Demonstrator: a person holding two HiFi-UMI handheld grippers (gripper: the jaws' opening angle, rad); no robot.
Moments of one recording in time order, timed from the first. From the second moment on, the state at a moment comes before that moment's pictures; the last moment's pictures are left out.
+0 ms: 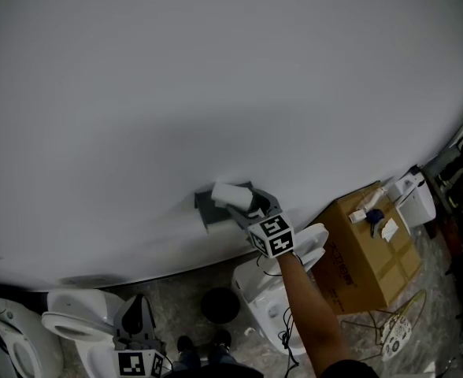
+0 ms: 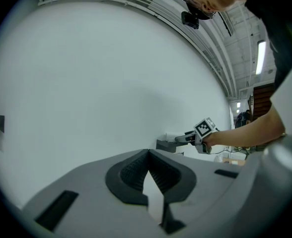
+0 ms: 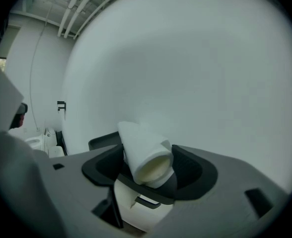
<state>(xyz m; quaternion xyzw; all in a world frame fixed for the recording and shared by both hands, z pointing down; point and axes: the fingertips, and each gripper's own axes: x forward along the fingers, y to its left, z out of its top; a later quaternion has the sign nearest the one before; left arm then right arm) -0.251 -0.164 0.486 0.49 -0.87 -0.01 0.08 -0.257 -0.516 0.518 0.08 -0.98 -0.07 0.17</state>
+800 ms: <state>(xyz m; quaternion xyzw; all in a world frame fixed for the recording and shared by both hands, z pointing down) -0.247 -0.172 0.479 0.50 -0.86 -0.02 0.07 -0.241 -0.504 0.448 0.09 -0.99 -0.08 0.10</state>
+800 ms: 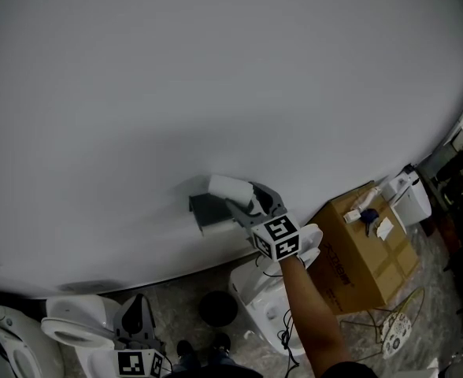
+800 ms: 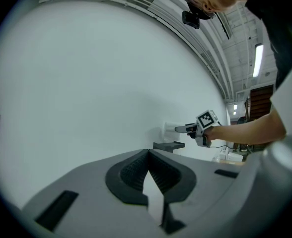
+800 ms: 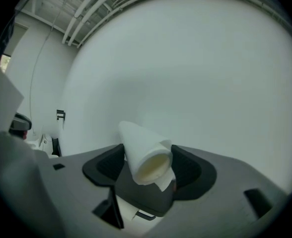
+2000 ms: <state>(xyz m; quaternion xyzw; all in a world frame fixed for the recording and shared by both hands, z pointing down) -0.251 -0.170 0.481 0.51 -0.86 -0.01 0.07 -0.247 -0.499 0.428 0.09 -0.99 -0.06 0.07</state>
